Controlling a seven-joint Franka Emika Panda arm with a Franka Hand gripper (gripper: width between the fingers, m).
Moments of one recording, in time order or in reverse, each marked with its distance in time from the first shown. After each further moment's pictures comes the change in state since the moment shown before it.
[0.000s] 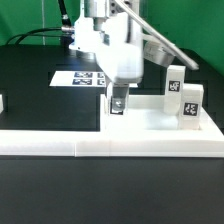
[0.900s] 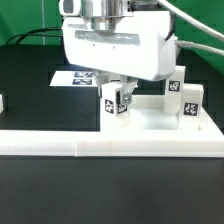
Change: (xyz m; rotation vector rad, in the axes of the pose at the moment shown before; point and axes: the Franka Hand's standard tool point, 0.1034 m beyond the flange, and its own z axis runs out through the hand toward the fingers) arm 0.002 -0.001 -0.003 -0.032 -0.056 -0.316
